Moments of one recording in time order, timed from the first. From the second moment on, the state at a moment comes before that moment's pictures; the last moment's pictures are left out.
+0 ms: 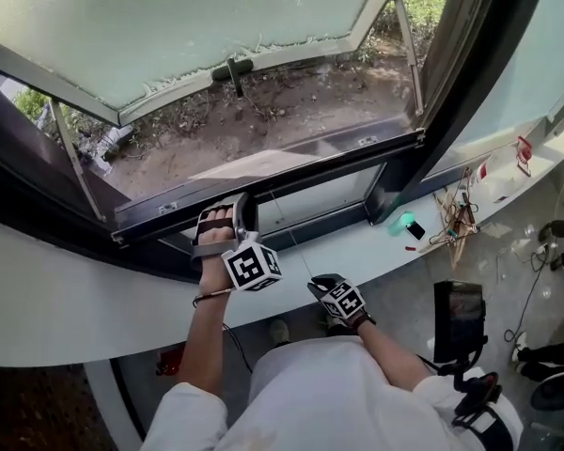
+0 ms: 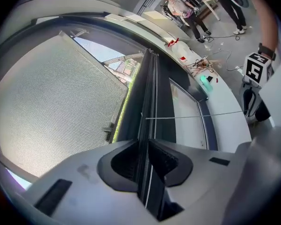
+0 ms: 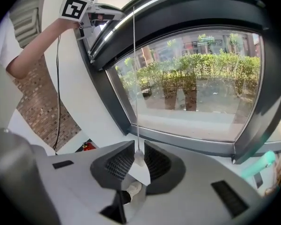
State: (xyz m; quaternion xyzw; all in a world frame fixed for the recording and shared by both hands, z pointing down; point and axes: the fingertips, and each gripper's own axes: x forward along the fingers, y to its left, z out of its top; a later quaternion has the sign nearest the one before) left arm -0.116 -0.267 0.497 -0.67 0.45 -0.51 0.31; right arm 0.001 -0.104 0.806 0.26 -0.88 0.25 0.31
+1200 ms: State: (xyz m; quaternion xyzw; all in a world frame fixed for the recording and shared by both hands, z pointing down) left arm -0.123 -0.255 0.439 -0.71 0.49 -0.43 0.28; right arm -0.027 -0.122 0.777 0.25 -0.91 0.22 0.24
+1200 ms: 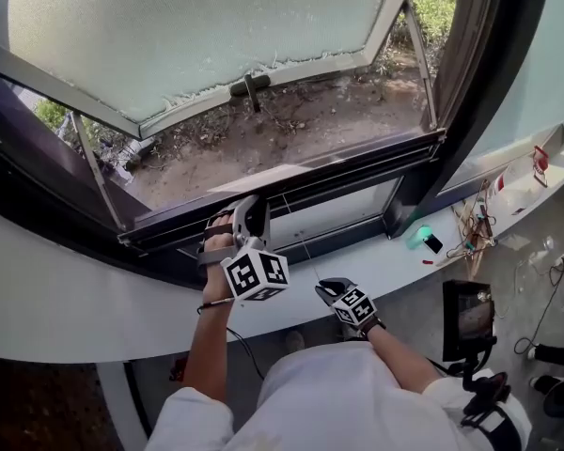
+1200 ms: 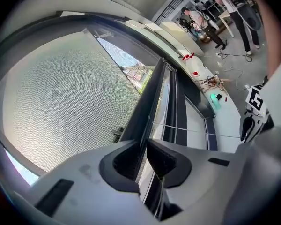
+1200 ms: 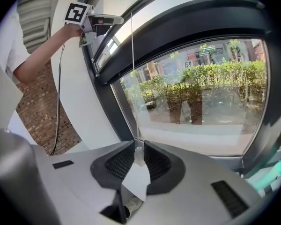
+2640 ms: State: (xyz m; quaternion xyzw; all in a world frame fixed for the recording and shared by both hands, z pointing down) left arm -0.127 -0.256 0.356 -0.67 0.53 -0.38 0.36; right arm -0.039 -0.152 0.706 0.27 -0.93 0.19 0.16
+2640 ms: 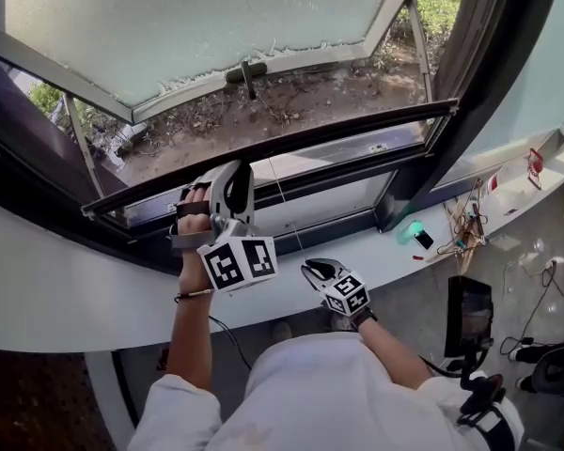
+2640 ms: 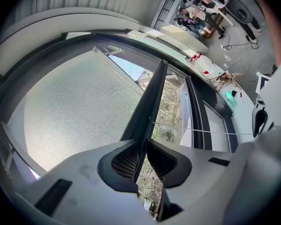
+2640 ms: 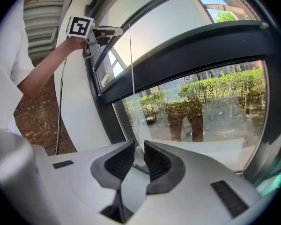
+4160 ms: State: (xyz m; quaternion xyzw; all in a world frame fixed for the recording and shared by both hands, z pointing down) left arm -0.129 -0.269 0.261 -0.66 0.60 -0.21 0.39; right arm -0.046 -0.156 0.610 0.30 -0.94 0.13 0.05
